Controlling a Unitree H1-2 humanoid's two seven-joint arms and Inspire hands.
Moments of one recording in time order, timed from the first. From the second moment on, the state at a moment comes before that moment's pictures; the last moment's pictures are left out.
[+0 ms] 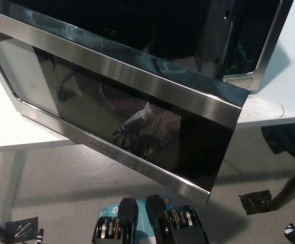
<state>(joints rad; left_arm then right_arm) -0.27 0.21 0.09 1.25 -0.02 -0.23 0.13 -0.30 -0.26 -0.13 1.08 0.01 -0.07 -0.06</state>
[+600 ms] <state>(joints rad) -0.04 0.08 0.16 0.43 0.14 -0.22 0.22 -0.27 -0.25 -0.13 1.08 0.01 -0.07 -0.06</state>
